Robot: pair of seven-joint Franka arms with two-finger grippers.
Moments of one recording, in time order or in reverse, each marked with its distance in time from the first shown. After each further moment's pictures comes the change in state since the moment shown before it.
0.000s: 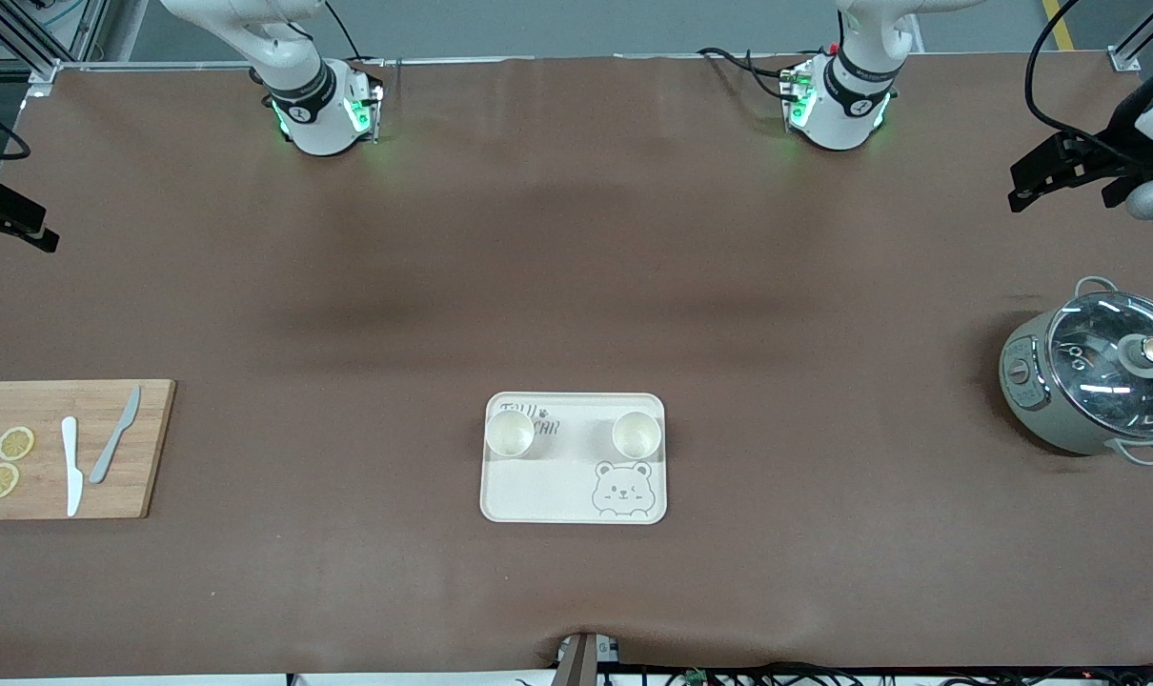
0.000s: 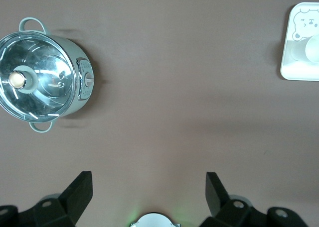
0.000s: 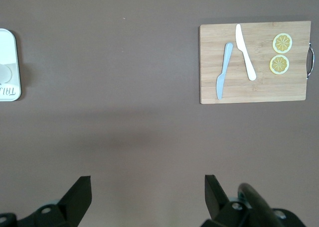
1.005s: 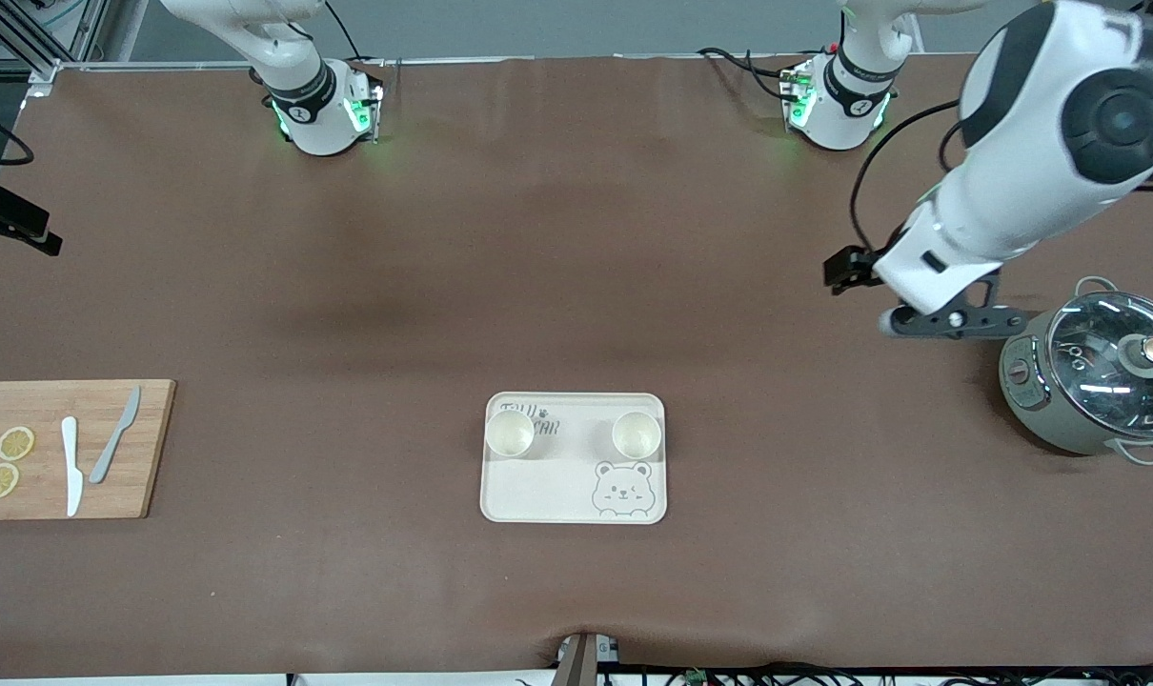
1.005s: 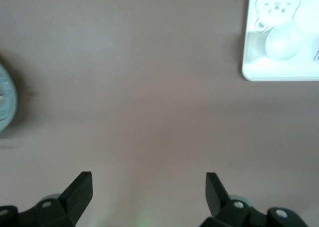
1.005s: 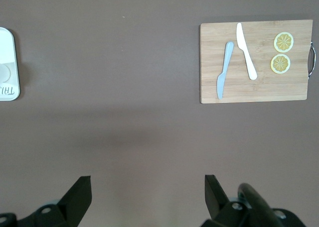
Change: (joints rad) left arm -0.106 0.251 -0.171 -0.027 -0.003 0.208 -0.246; right arm 0.000 0.009 0.000 0.000 0.000 0.001 0.000
